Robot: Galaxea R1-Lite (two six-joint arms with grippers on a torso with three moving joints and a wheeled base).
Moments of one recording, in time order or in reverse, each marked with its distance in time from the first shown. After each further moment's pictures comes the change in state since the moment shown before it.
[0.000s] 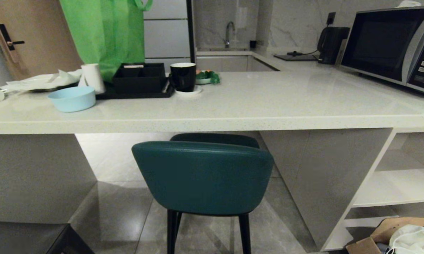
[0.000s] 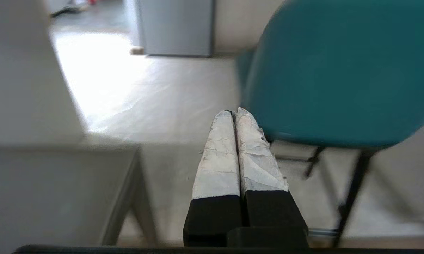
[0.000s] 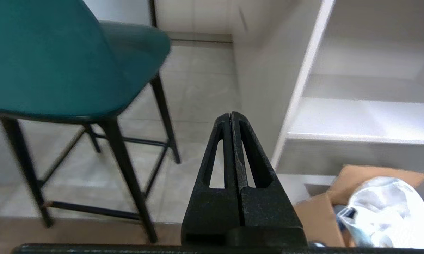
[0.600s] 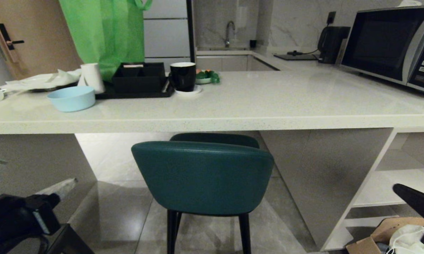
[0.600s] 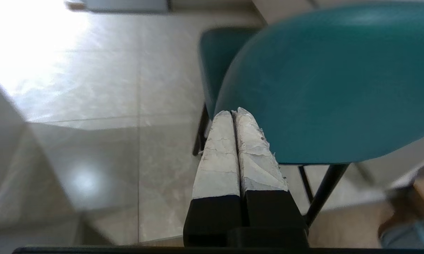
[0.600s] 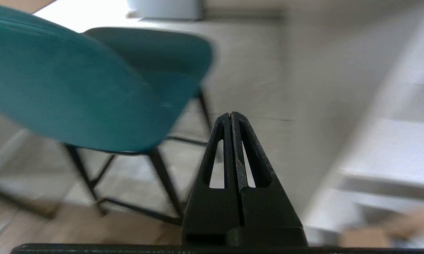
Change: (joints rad) left arm -0.039 1.071 -0.019 -0.844 -0.135 -0.009; right arm 0.138 0.890 -0.109 -0.641 0.056 0.073
